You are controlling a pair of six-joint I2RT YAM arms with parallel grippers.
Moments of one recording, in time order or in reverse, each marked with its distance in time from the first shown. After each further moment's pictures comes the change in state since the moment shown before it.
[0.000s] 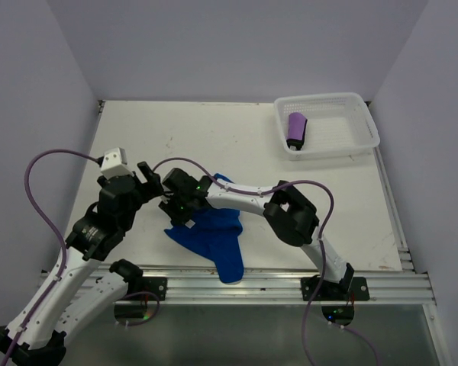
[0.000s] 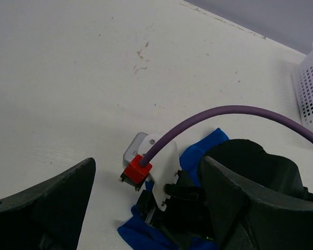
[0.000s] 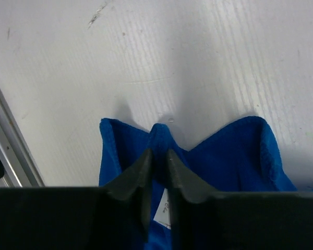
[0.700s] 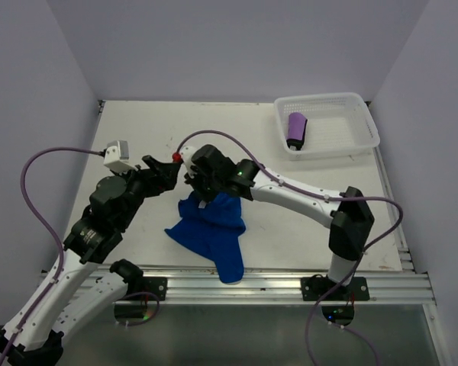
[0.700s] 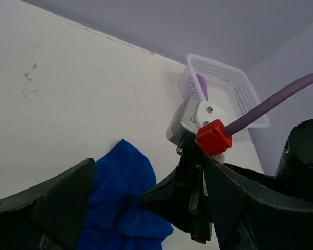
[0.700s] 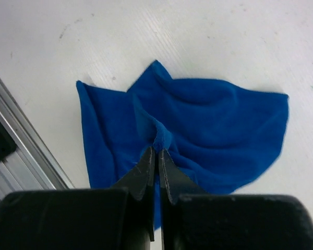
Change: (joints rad) left arm -0.029 -0.011 0.014 0.193 0.189 -0.063; right arm -0.065 -0.415 -0.171 -0.082 0.236 0.047
